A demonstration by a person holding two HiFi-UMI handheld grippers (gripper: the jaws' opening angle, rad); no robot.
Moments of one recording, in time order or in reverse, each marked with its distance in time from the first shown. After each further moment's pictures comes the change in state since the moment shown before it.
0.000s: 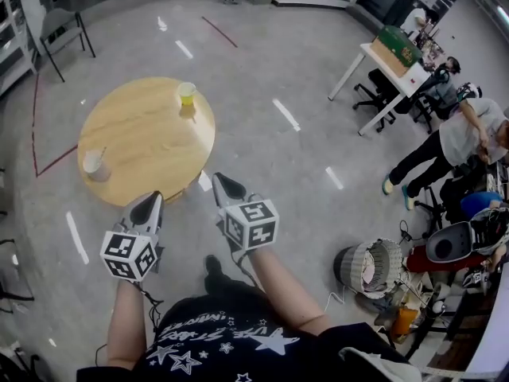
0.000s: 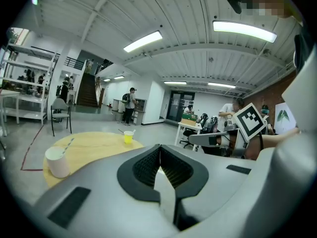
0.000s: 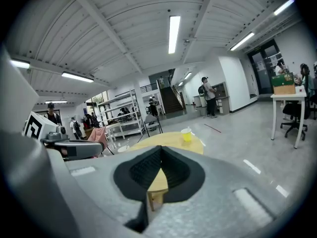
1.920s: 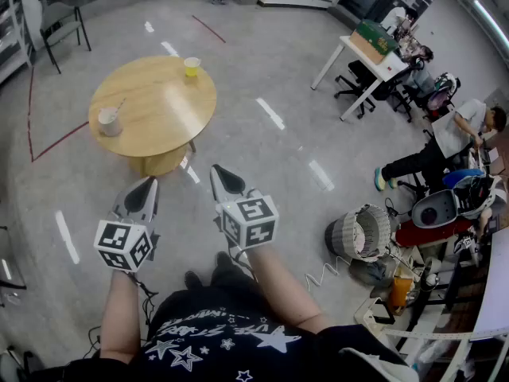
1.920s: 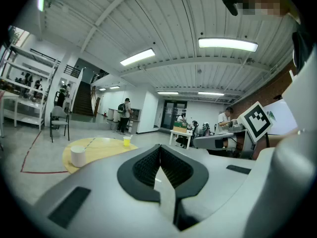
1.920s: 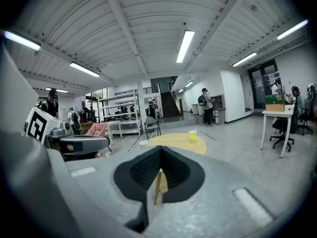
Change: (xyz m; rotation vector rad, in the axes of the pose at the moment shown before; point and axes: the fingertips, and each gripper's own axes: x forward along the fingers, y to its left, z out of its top) left arm -0.211 -0.046 -0.025 0.037 -0.116 -0.071; right arm -0.154 0.184 -0.034 -0.106 -0.058 -0.097
